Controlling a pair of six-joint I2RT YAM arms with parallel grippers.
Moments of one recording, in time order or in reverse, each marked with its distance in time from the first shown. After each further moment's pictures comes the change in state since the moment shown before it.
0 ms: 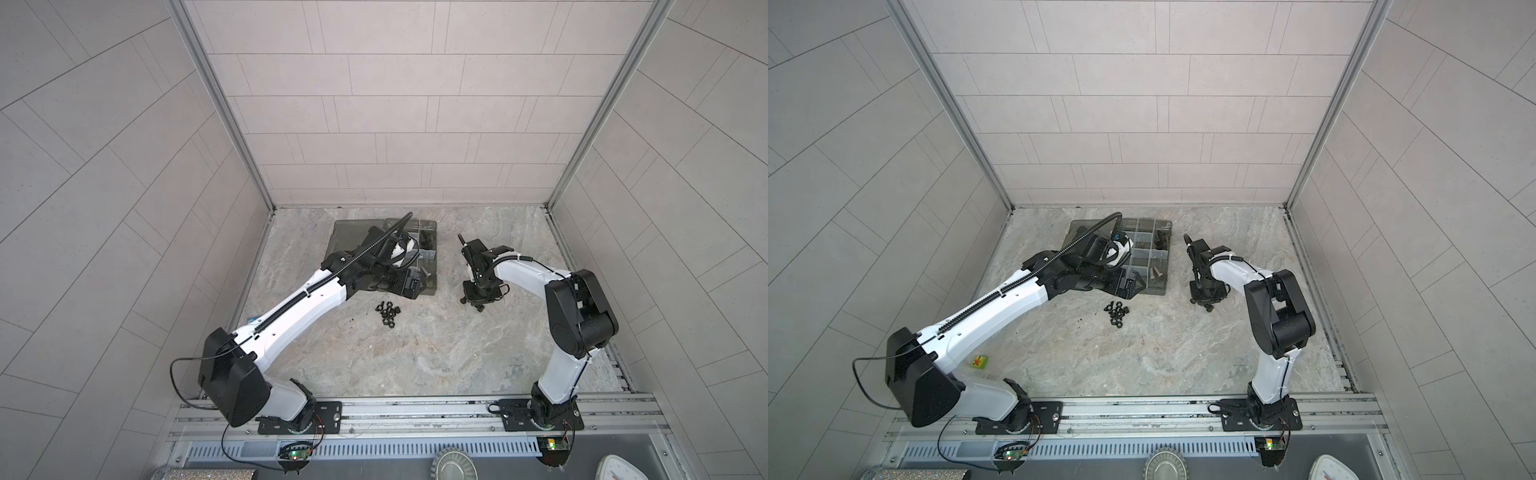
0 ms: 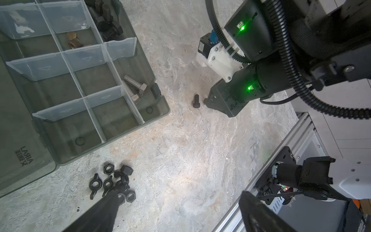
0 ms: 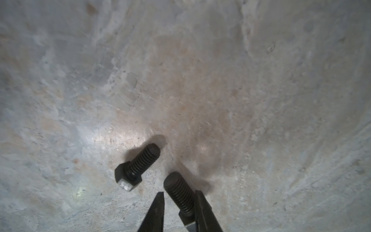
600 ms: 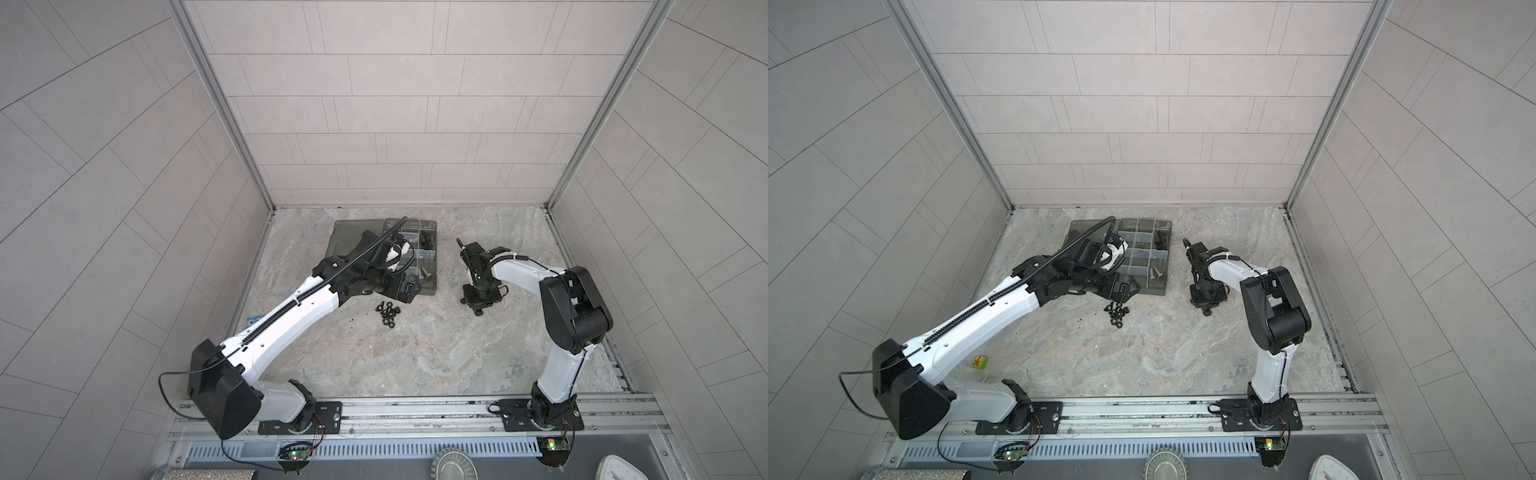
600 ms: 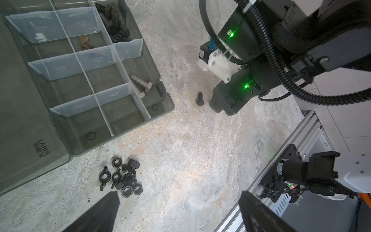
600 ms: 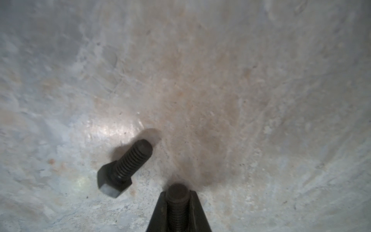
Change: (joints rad) left arm 0.000 -0.073 -0.046 -0.011 -0.035 0.019; right arm 0.006 0.028 0.025 -0.055 -0.006 0.015
